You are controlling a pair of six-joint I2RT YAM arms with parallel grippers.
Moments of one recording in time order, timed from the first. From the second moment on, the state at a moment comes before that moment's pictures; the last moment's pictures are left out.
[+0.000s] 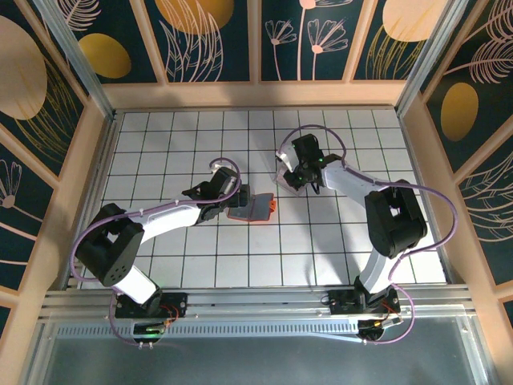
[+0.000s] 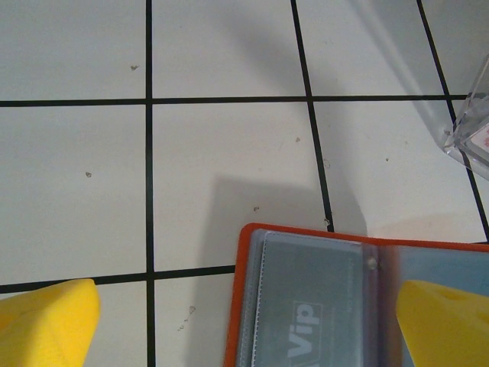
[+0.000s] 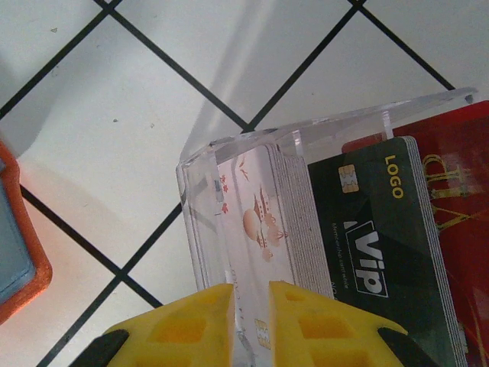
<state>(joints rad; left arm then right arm) -0.70 1.59 0.87 -0.14 -0.30 -0.58 0.48 1.74 1.16 -0.41 -0.05 -0.30</state>
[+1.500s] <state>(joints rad) -0.47 1.14 0.49 -0.09 -0.46 -0.95 1.02 2.06 1.51 -0.59 0.32 0.70</state>
